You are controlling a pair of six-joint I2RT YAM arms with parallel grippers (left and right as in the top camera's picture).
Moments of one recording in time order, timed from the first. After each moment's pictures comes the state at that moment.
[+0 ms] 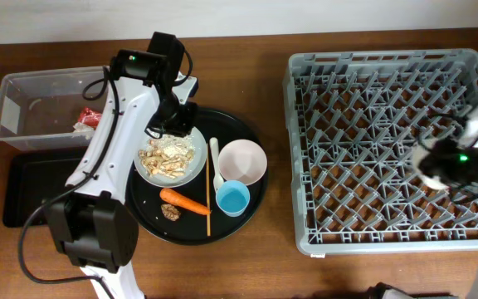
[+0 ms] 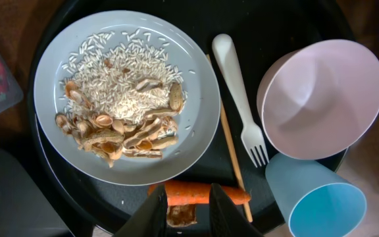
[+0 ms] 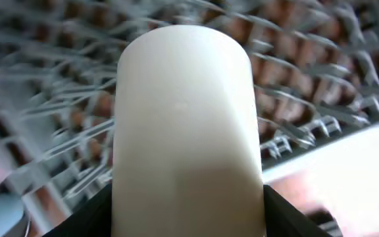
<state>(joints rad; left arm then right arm) -0.24 1.97 1.92 -1.40 0.07 0.03 -0.48 1.37 1.46 -1.40 -0.10 0.06</state>
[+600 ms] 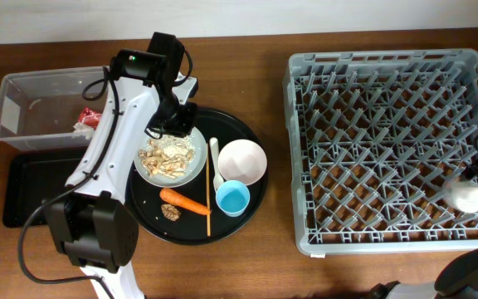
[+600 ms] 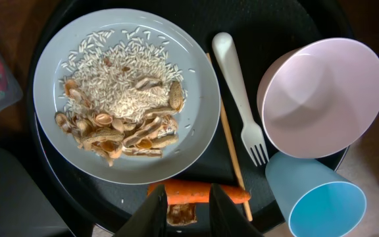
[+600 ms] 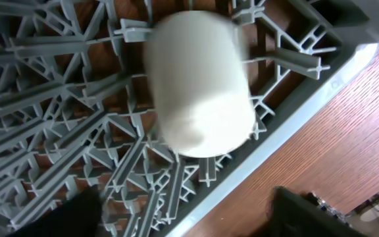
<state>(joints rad) -0.24 1.97 1.92 -1.41 0.07 0.03 -0.80 1.62 1.46 -1.31 -0.07 0.15</state>
